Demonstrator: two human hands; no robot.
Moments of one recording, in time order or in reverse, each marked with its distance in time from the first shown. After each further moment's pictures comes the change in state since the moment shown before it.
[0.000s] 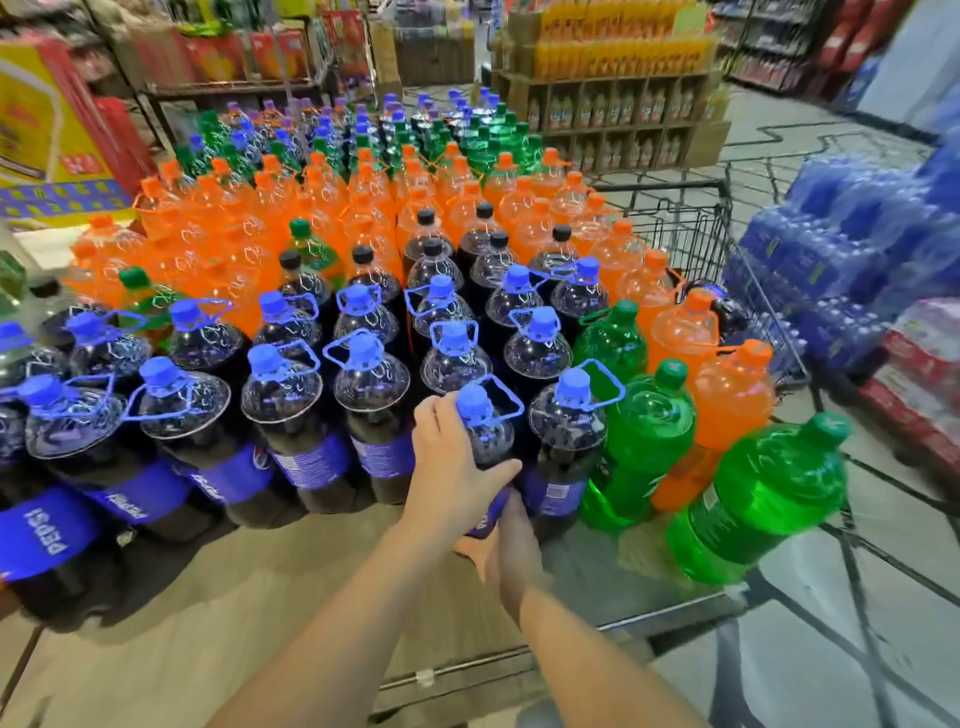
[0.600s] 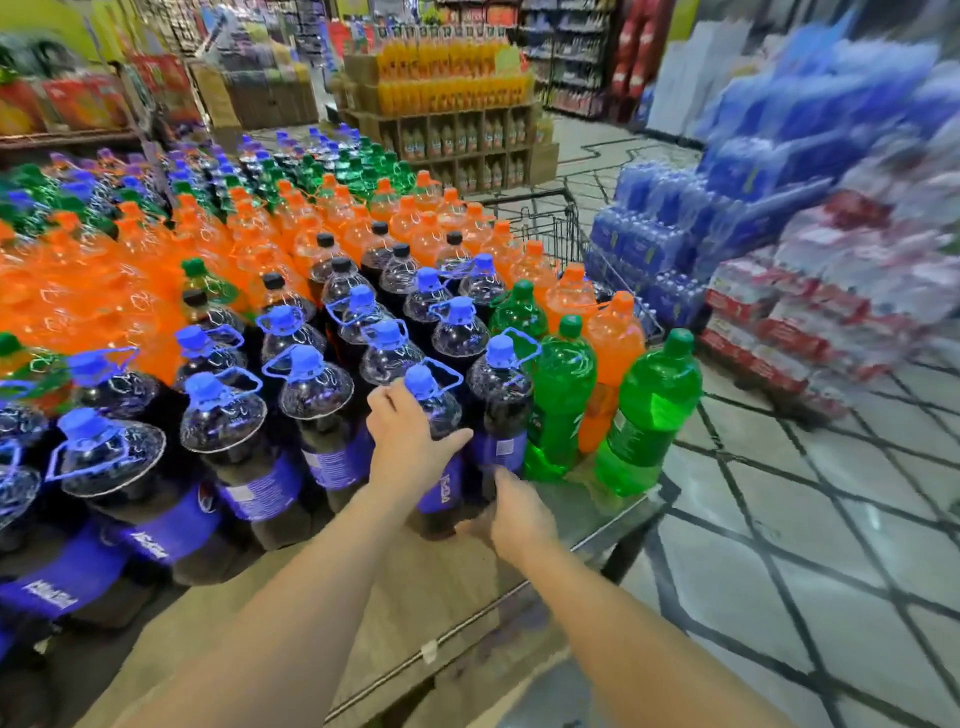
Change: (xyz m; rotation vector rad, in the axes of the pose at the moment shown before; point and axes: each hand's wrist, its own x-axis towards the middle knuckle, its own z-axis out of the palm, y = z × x) left_hand 0.003 -0.001 -0.023 0.081 -0.192 0.065; right_hand -0.054 -0.013 -0.048 -0.955 0.154 -0.168
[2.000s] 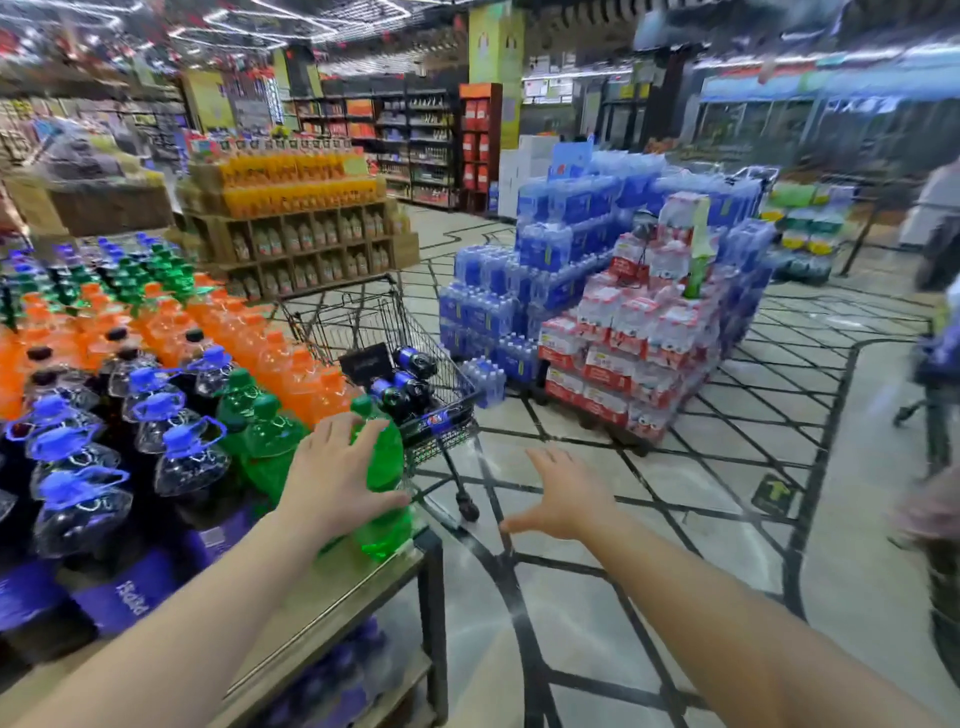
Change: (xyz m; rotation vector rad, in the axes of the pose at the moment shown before) left_hand -0.082 0.279 0.106 0.555 -0.064 0.586; right_hand -0.110 0.266 -0.363 -0.430 0.116 0.116
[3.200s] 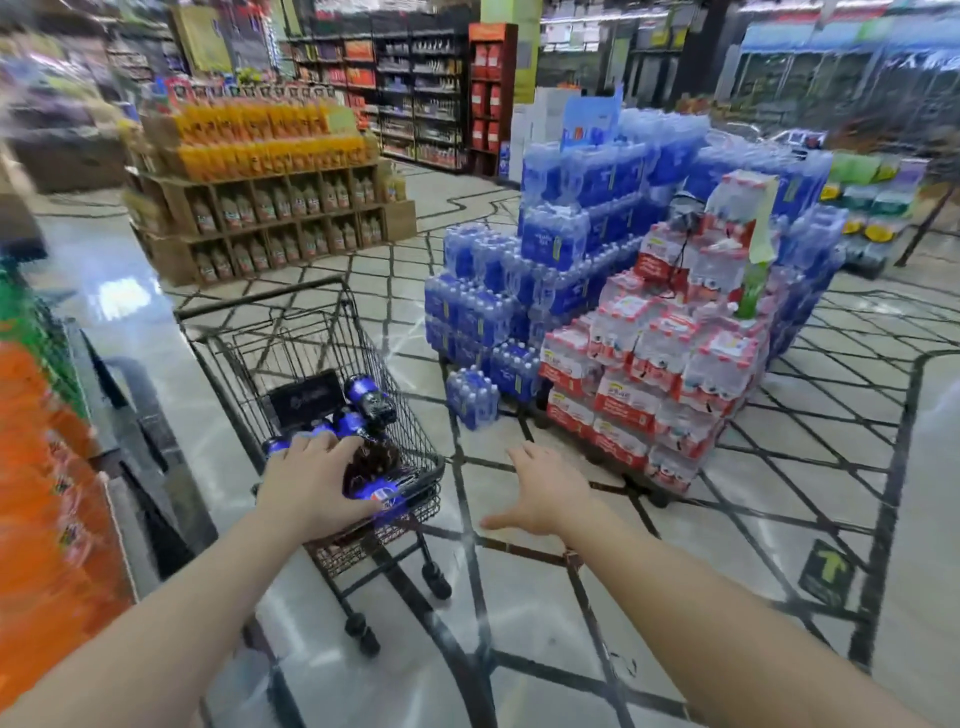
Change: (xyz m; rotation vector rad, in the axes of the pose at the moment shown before) left_hand 0.457 0.024 0.158 0.063 -0.343 -0.163; right_hand 0.472 0.141 -0.065 -0.040 -0.137 -0.059
